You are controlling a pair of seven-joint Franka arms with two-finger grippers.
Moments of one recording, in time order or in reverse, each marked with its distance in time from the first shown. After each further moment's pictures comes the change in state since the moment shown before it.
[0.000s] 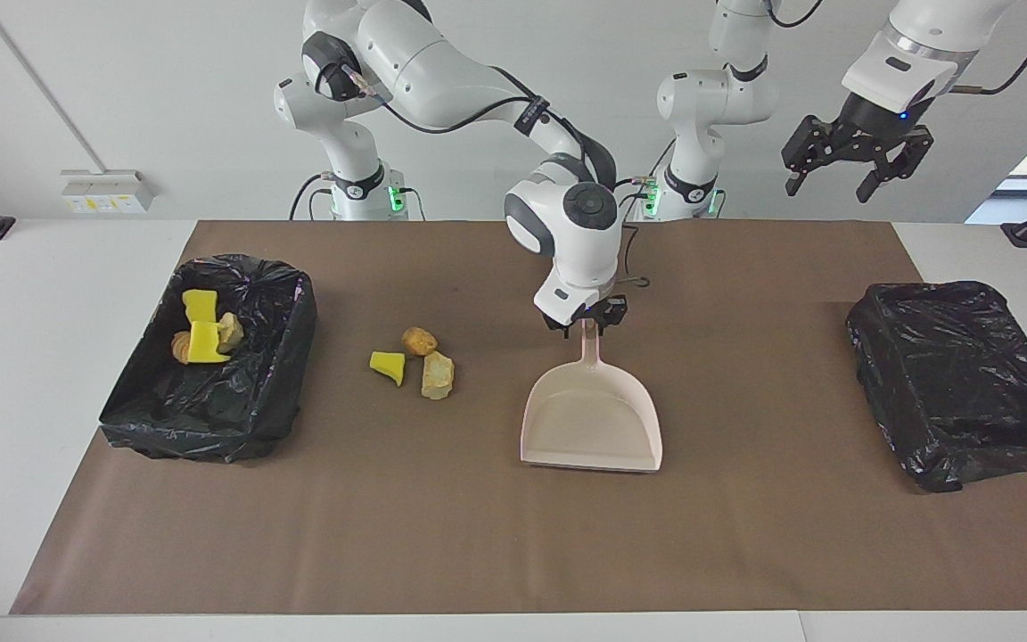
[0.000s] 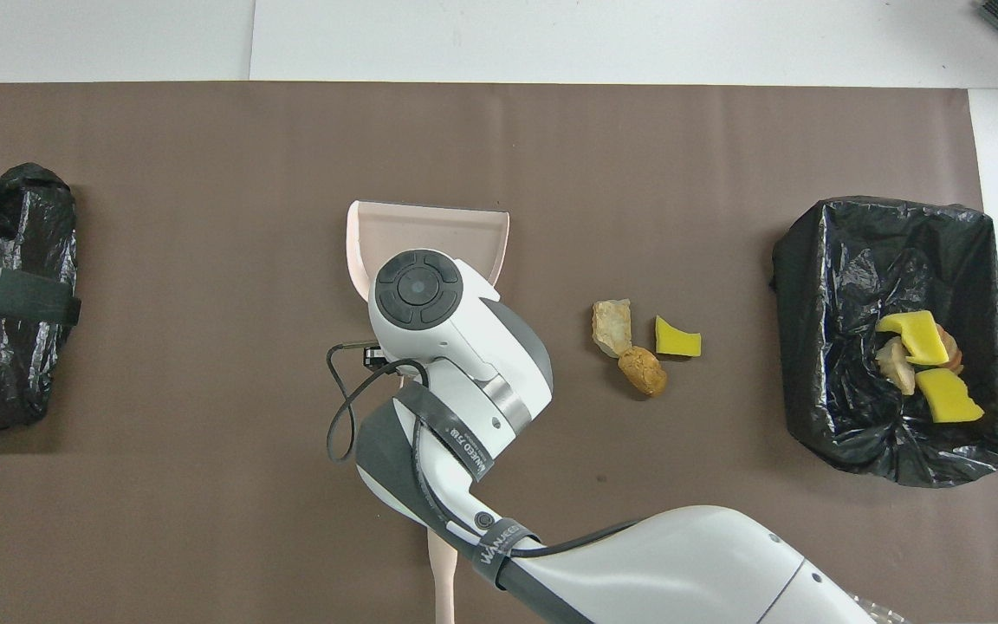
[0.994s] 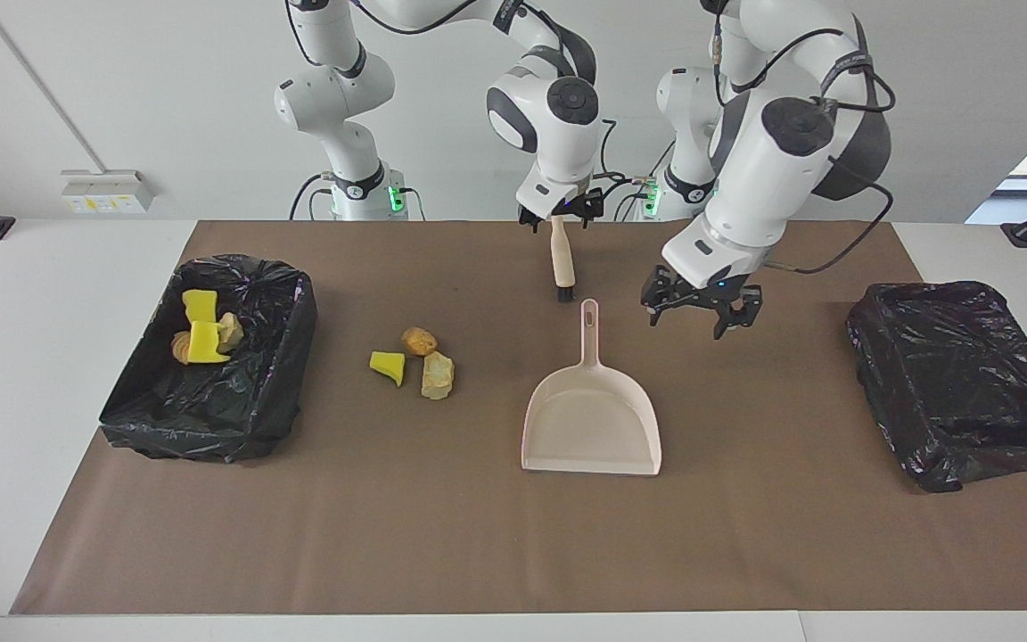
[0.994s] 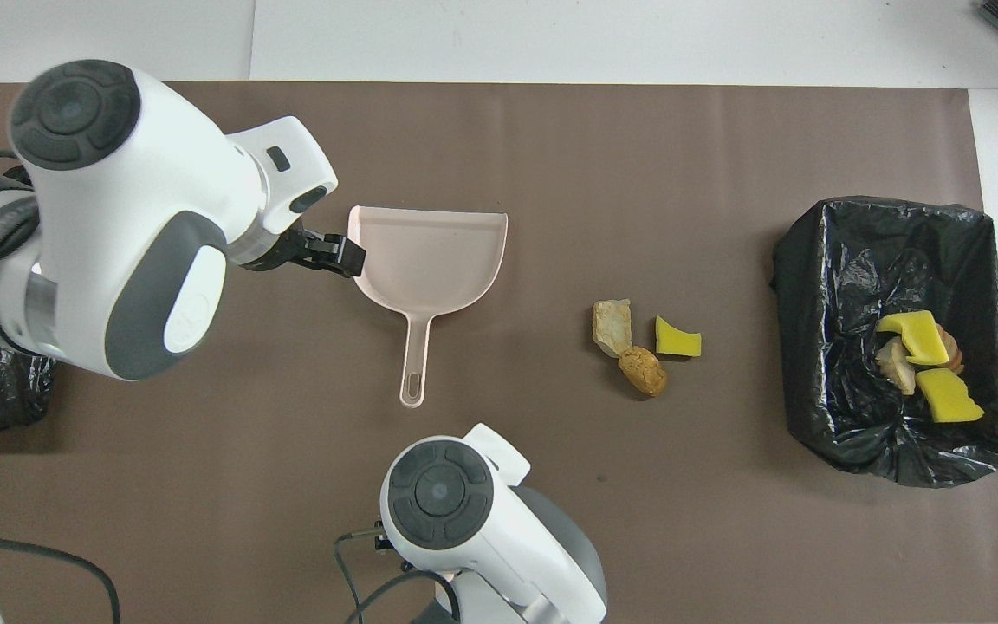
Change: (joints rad) left arm -0.244 0.249 -0.038 -0.217 0.000 0.501 -0.135; right arm 0.099 -0.504 0.018 -0.580 0.271 -0.011 0.000
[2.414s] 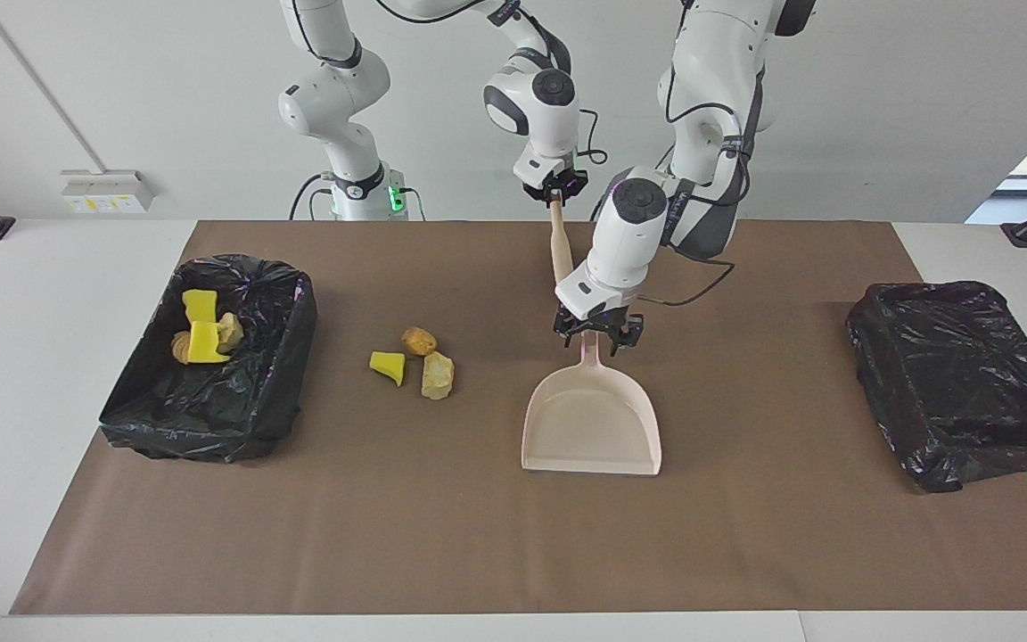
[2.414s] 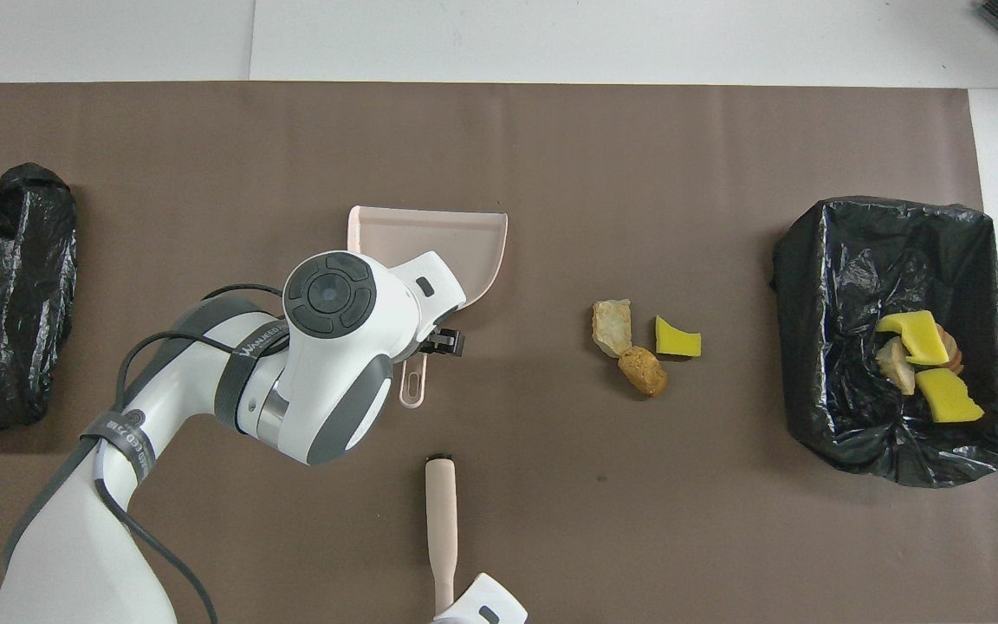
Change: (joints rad) left arm -0.165 0.032 -0.002 -0.322 0.000 0.365 -0.178; right arm 0.230 -0.113 -0.008 -0.347 0.125 0.321 0.105
